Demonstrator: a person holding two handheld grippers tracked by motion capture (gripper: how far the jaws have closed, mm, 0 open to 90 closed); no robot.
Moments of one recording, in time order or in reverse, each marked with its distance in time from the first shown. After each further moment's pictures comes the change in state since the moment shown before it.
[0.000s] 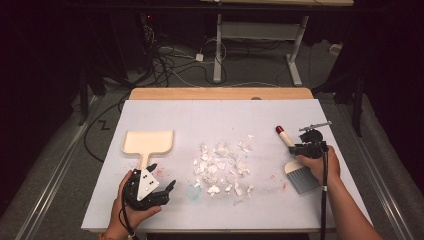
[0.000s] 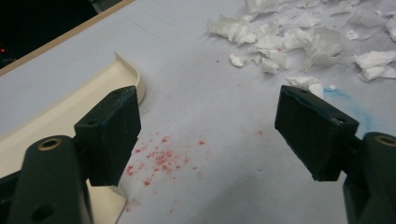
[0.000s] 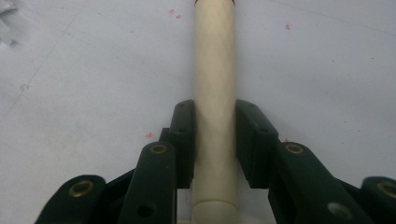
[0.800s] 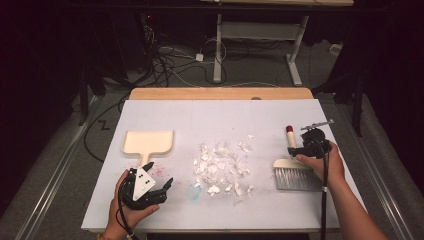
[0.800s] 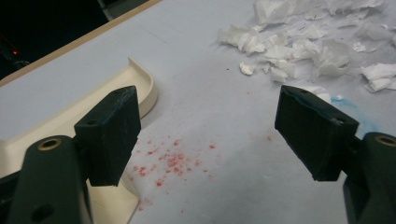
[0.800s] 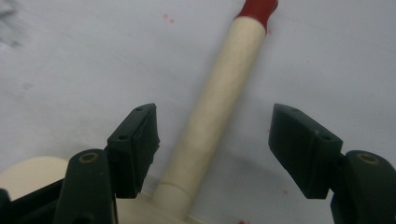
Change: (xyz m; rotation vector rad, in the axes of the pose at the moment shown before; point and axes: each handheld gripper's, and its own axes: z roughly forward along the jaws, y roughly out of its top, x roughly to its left) left arm 0.003 0.000 -0.005 -0.019 0.023 -0.016; right arm 0.005 0.004 -0.009 0.032 -0.061 0.009
